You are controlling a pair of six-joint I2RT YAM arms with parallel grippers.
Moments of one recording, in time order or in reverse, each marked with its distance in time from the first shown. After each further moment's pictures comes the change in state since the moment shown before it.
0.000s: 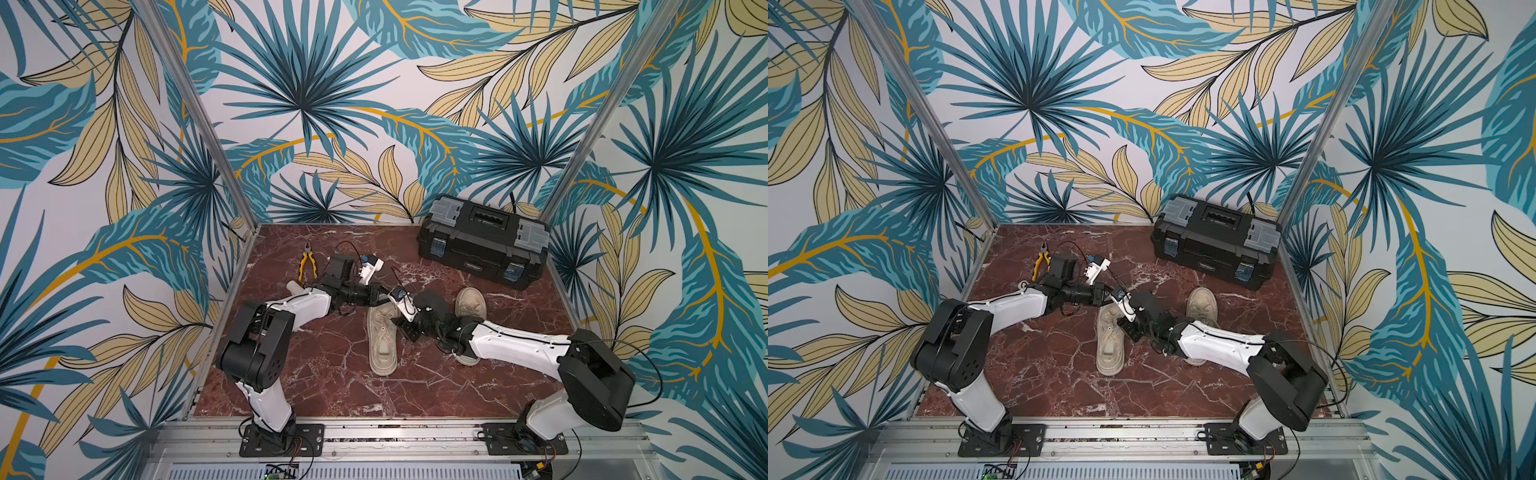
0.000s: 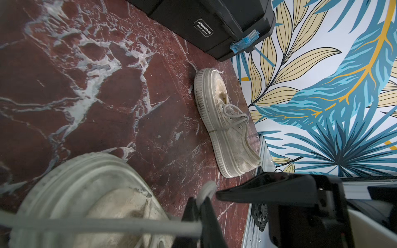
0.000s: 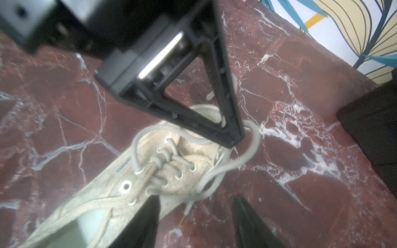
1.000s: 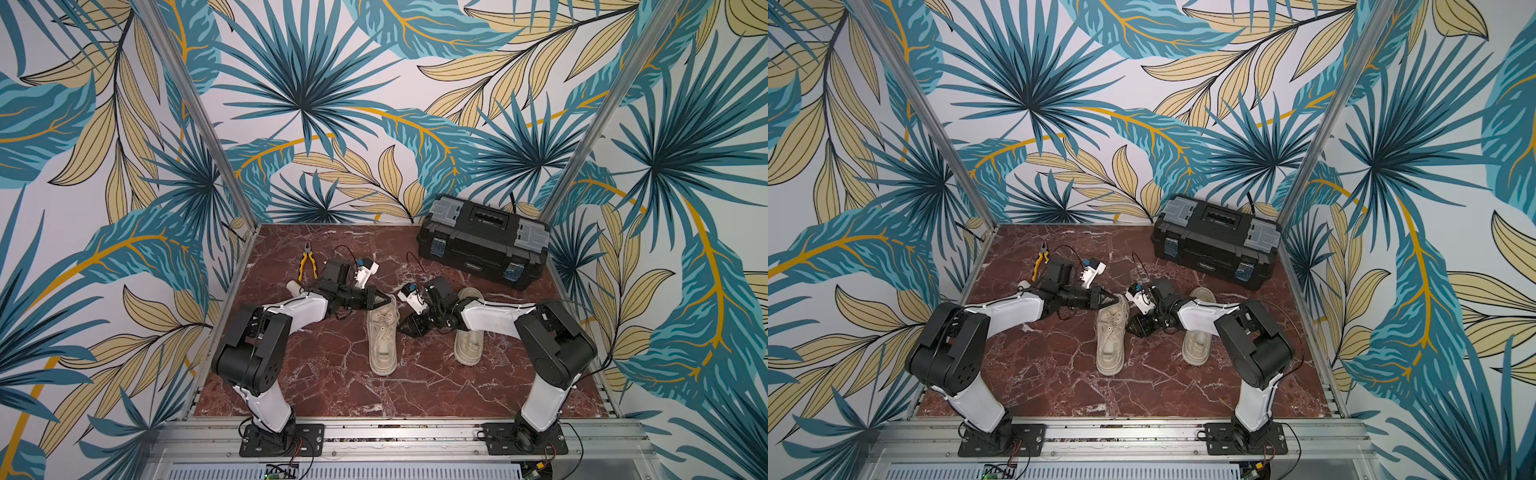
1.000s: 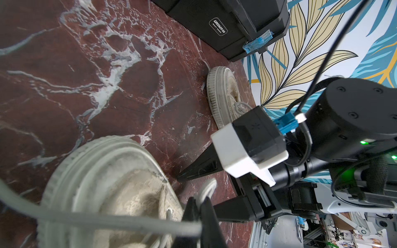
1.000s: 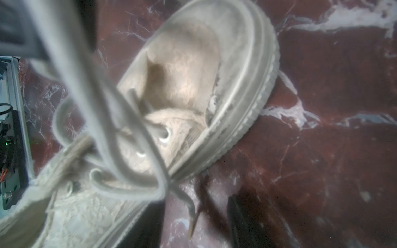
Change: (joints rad) left arm 0.019 -0.031 -0.060 0.012 -0.042 -0.003; right arm -0.230 0.323 0.117 -0.114 -0.538 0.119
